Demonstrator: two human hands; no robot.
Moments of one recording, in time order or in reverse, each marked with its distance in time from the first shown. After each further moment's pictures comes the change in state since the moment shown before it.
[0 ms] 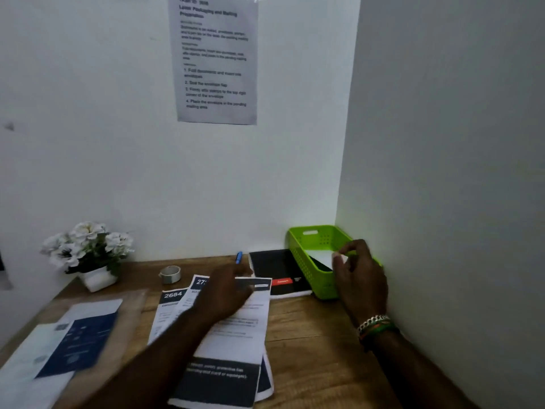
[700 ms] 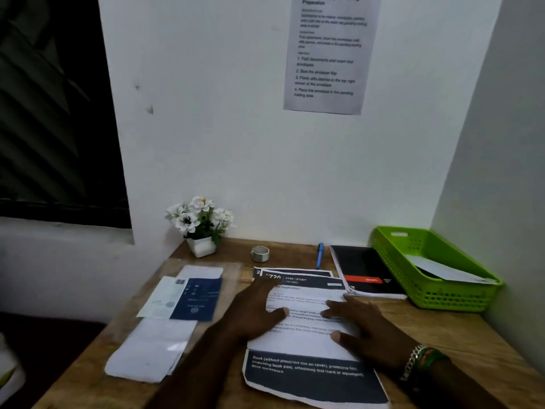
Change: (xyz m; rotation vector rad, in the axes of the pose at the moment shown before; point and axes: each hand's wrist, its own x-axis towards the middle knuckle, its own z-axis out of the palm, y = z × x) left_hand -0.088 -0.113 -0.058 0.011 -0.097 -0.080; right_hand -0.090 -0.002 0.102 -0.121 -1.076 -0.468
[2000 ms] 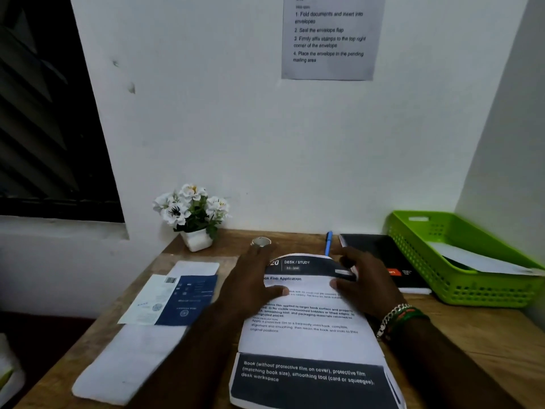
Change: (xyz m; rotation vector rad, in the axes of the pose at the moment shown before) left_hand 0.045 -0.012 -0.006 0.075 0.198 0.023; right_hand 0.091 0.008 -0.008 0.116 0.435 0.088
